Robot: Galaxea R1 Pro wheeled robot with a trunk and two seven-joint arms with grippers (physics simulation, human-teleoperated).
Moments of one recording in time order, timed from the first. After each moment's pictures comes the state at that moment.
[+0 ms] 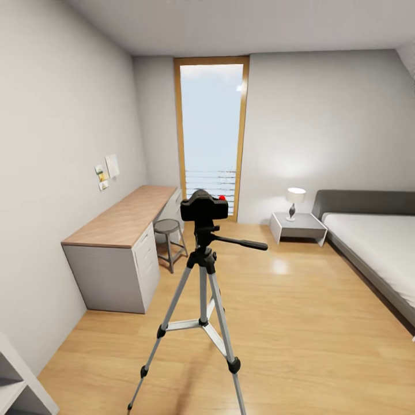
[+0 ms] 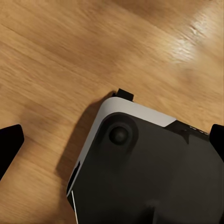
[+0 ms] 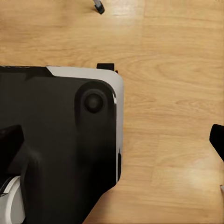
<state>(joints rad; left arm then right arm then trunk) -0.23 0.02 -0.68 -0.01 1.07 -0.05 0.13 -0.17 -0.12 -0.14 0.03 0.13 -0.07 0.13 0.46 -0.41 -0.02</state>
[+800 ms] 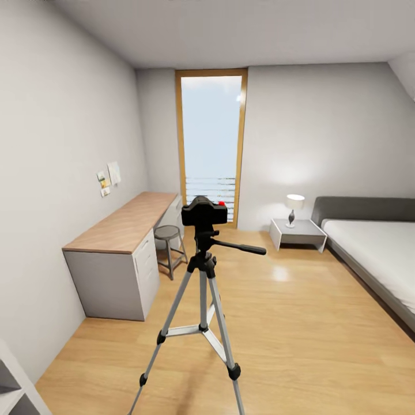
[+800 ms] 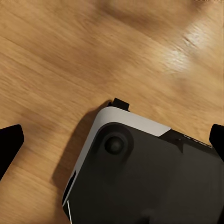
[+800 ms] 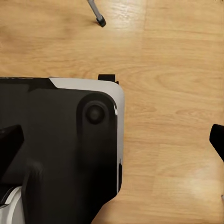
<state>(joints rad) -0.23 0.02 -0.68 -0.01 1.07 -0.05 0.13 -0.17 -0.11 -0.14 0.03 0.13 -0.08 0.13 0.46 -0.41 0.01</state>
